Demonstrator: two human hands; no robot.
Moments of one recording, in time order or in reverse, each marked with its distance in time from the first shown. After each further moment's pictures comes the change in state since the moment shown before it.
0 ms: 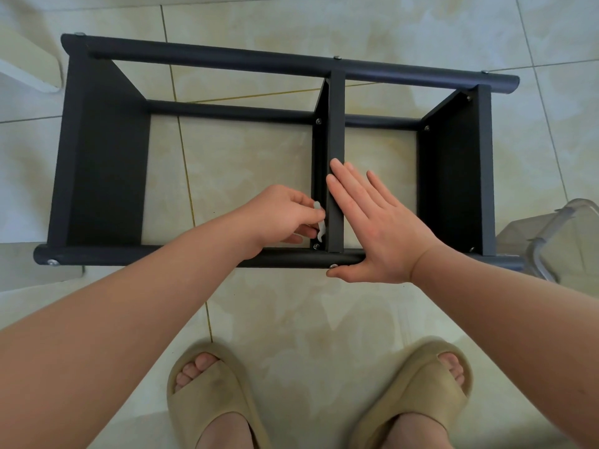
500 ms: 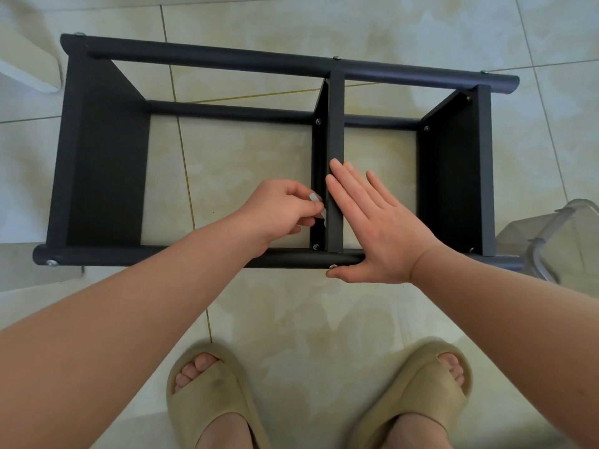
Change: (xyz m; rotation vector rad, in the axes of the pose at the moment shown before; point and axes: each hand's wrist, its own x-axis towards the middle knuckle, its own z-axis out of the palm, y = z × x) left_hand 0.005 0.002 0.006 -0.113 0.160 -0.001; right_hand 0.000 0.000 0.000 0.000 -0.015 0.003
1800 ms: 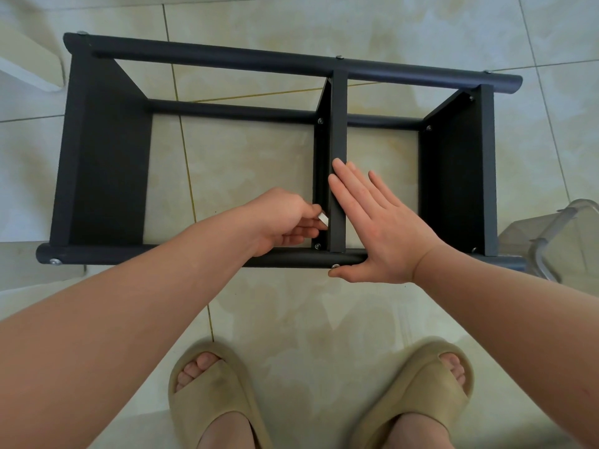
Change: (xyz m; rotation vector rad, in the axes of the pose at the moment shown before) left_hand 0.000 0.002 -0.001 -0.074 -0.144 -0.222; right_hand 0.000 0.000 -0.001 -0.002 -0.021 0.007
